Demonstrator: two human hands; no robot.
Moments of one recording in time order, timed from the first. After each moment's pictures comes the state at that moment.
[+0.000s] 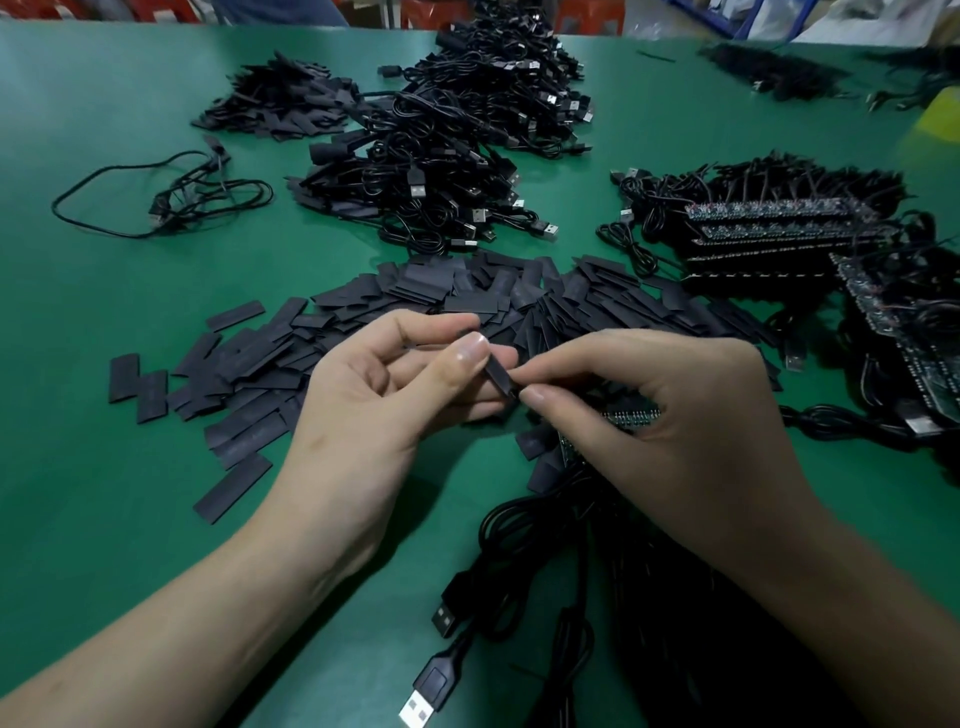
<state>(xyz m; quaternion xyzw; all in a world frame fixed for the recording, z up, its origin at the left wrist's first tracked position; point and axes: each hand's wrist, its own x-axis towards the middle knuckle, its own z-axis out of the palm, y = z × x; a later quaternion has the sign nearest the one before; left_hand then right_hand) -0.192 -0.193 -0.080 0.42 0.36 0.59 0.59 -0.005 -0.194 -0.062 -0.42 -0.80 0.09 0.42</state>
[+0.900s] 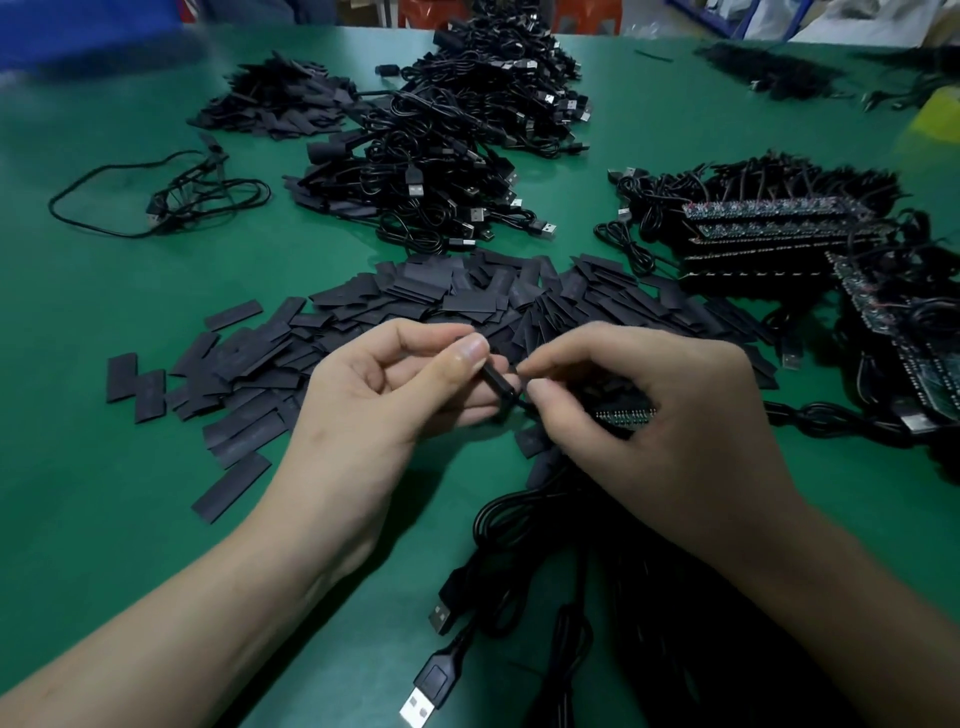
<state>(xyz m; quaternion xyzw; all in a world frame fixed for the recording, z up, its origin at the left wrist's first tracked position) -0.193 -0.192 -0.081 0.40 0.40 0.57 0.59 -0.006 -0.193 -0.067 -0.44 -0.79 0.11 0.41</state>
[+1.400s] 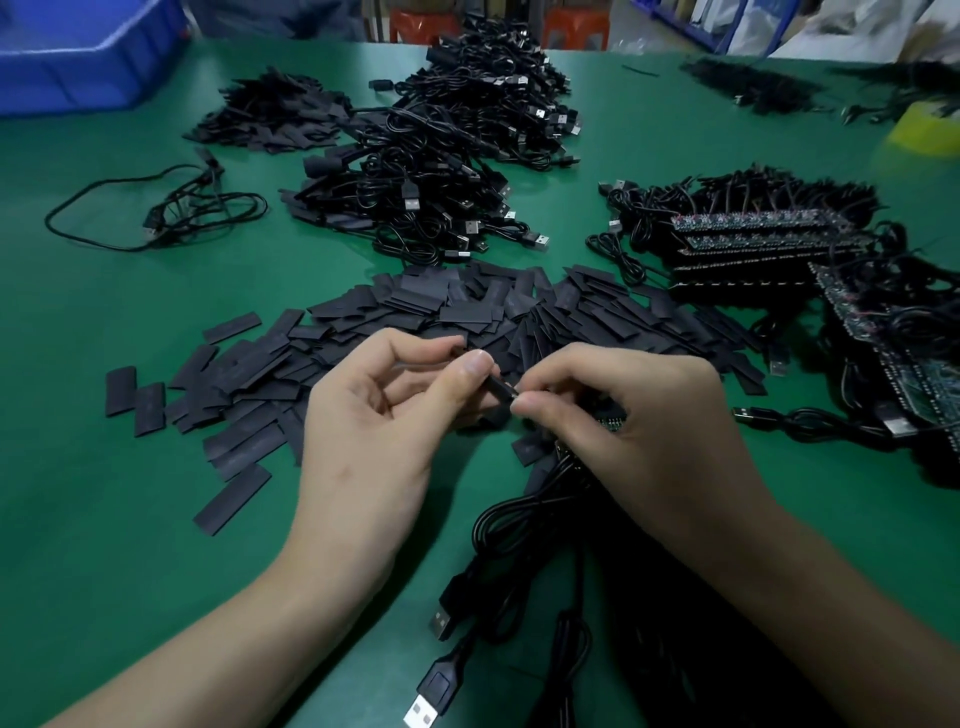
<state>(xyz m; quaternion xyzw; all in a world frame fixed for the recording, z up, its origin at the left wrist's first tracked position) -0.187 -0.198 -0.086 0.45 0.42 0.61 0.49 -0.008 -0.190 -0.076 -0.46 -0.78 0.12 0.40</state>
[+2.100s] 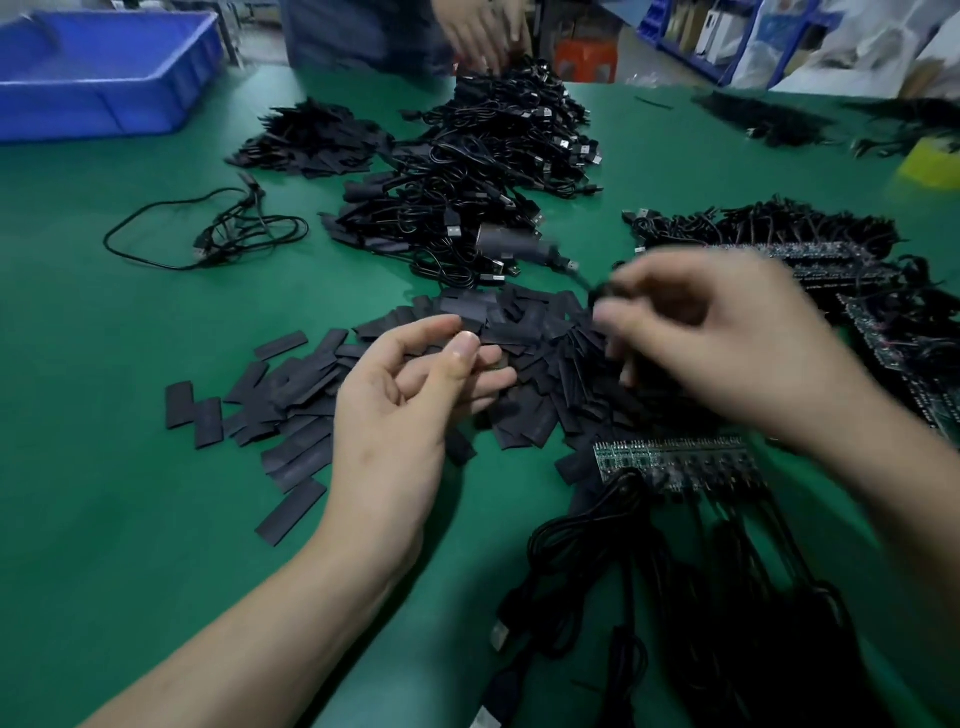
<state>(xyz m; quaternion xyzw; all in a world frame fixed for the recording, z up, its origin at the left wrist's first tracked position) -0.204 -0.182 -0.083 0.39 0.40 0.65 0.52 -0.001 -0.150 -0.016 -0.54 -0.76 0.18 0.31</state>
